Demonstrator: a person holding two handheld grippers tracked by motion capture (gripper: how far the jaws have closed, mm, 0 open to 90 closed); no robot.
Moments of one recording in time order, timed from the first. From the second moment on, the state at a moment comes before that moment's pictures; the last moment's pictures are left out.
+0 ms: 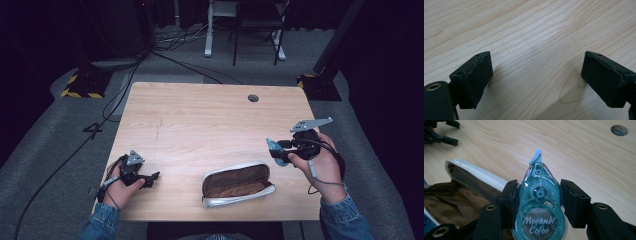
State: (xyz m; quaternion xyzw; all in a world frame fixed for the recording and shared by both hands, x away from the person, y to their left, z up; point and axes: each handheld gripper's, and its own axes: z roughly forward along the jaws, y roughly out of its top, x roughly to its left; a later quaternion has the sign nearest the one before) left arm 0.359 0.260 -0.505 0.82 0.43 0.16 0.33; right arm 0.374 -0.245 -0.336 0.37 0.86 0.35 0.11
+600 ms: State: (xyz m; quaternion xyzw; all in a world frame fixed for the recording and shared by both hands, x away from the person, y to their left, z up) left arm 0.359 0.260 -0.505 0.82 0.43 0.16 0.33; right arm 0.344 -0.204 -0.339 0.29 0.88 0.37 0.09
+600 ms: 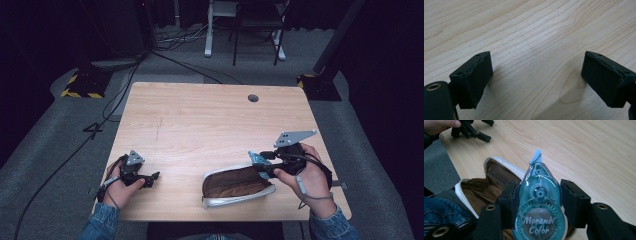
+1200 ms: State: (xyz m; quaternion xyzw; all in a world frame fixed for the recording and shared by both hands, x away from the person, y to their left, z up) left arm 0.359 0.259 -0.505 0.82 0.43 0.16 0.33; right arm 0.339 -0.180 -0.361 0.24 0.90 0.36 0.07
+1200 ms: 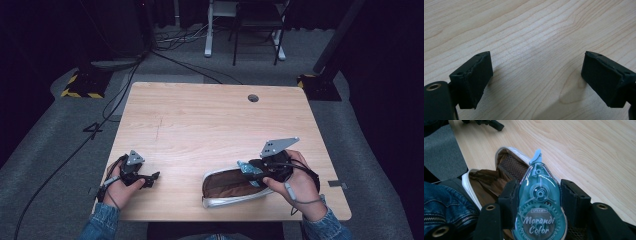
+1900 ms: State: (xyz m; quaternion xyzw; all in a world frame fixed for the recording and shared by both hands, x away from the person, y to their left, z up) left arm 0.359 0.259 -0.505 0.82 0.44 0.16 0.33; right arm 0.336 -0.162 -0.382 0.20 0.93 0.31 0.07
